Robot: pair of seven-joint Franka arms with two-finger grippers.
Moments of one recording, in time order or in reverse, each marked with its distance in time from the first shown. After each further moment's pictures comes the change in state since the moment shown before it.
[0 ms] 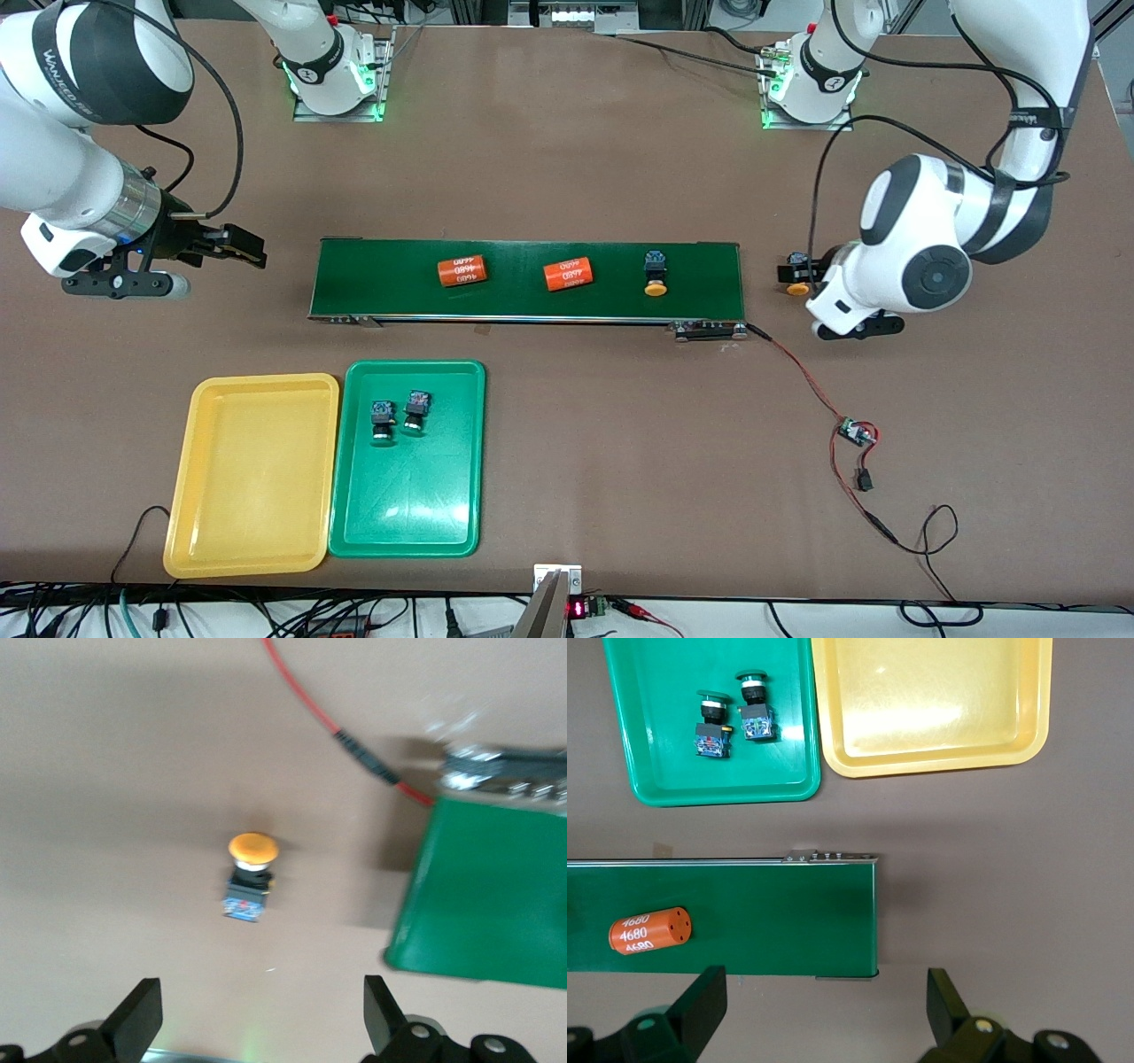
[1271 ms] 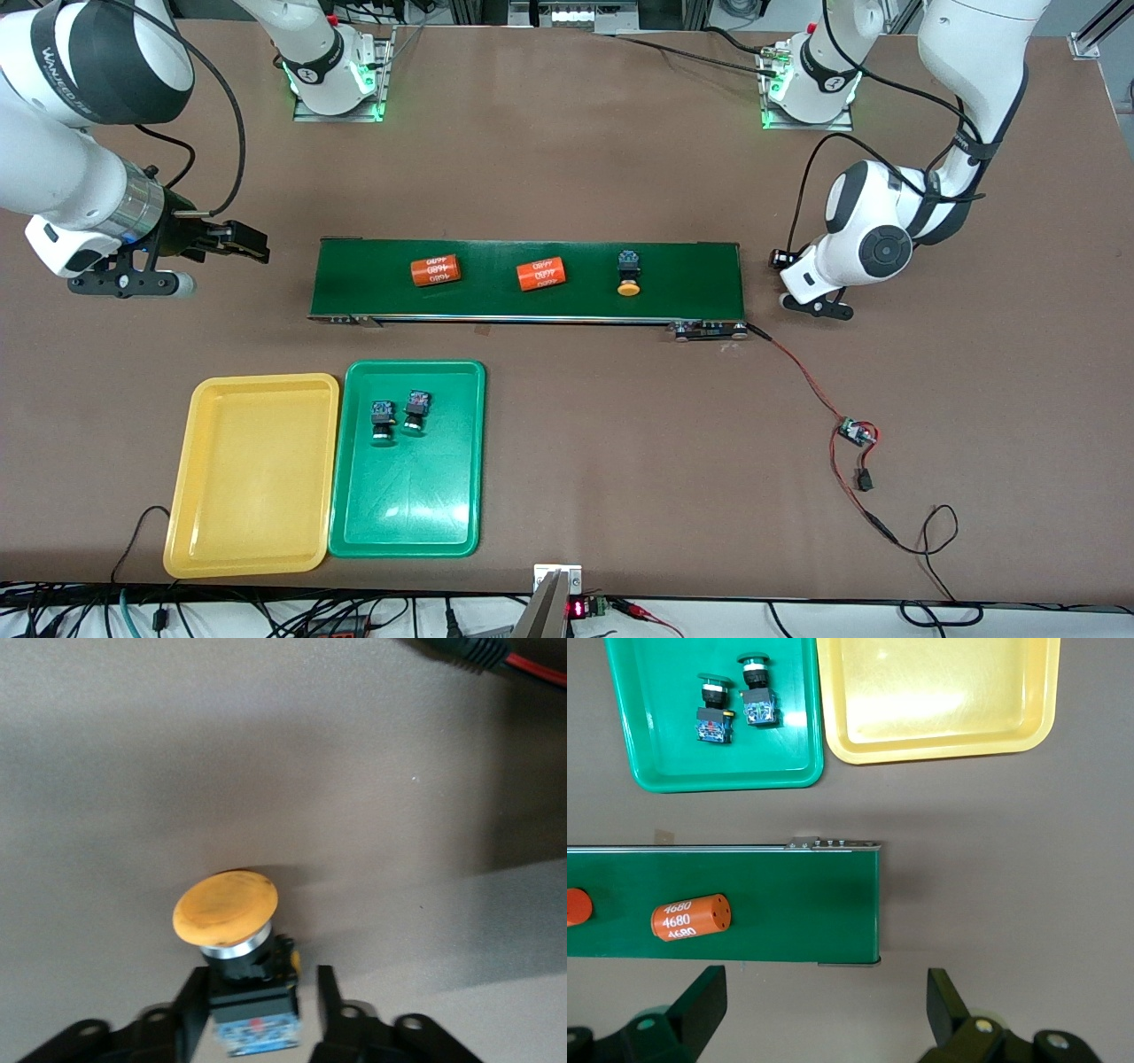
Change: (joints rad) left arm 0.001 0.026 0.023 -0.409 0.013 0.556 0.268; right arm 0.001 0.010 0.007 0.026 0.000 -0.047 0.003
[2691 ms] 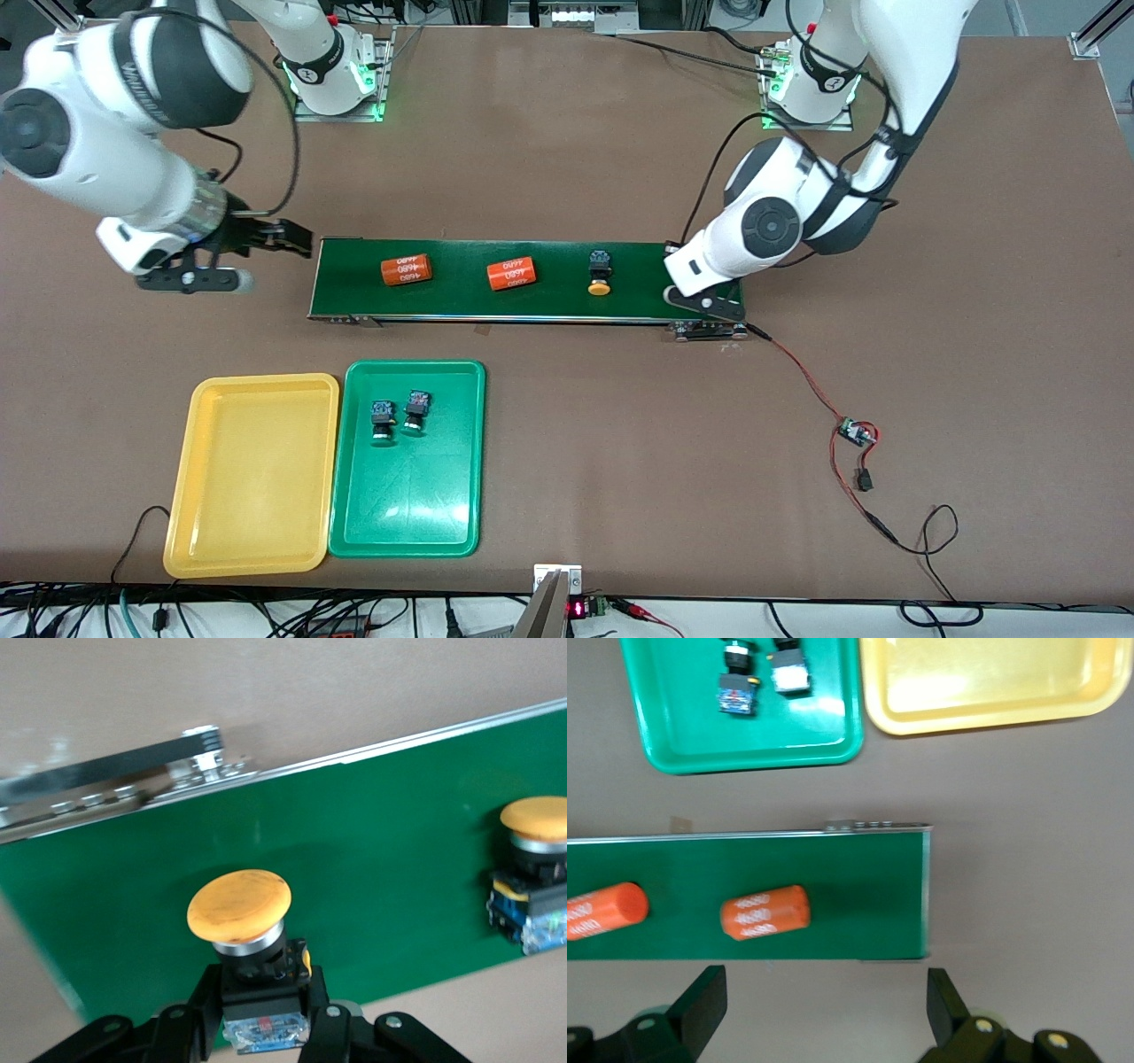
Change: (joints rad) left arm -0.088 0.094 -0.293 0.339 -0.049 -0.133 -0.268; right arm 0.114 -0.031 0.016 -0.156 0.008 0.134 0.160
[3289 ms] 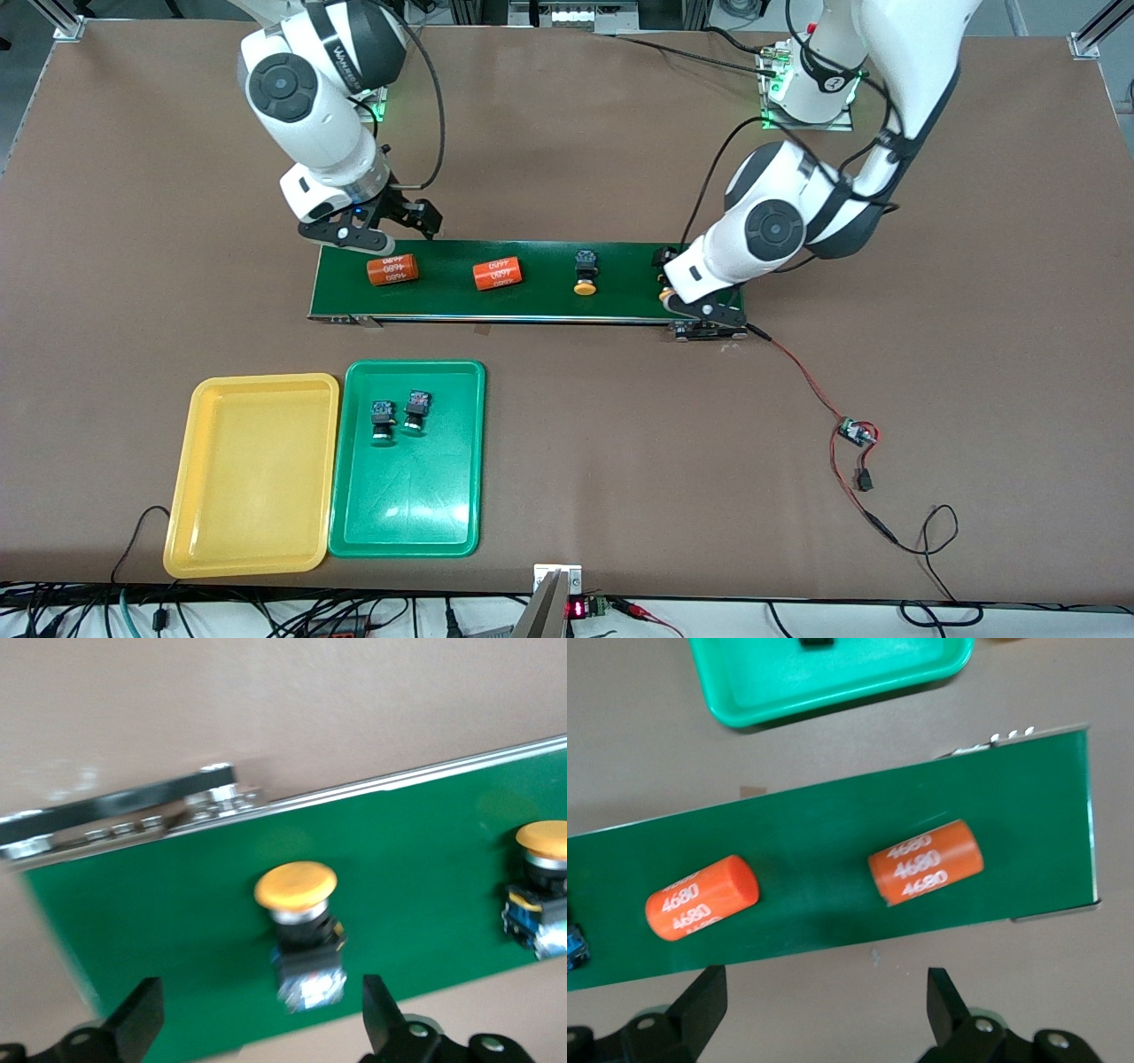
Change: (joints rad) left arm 0.030 -0.066 0.005 0.051 0.000 -0.087 -0.001; right arm 0.108 -0.045 0.169 -0.232 0.000 0.265 0.403
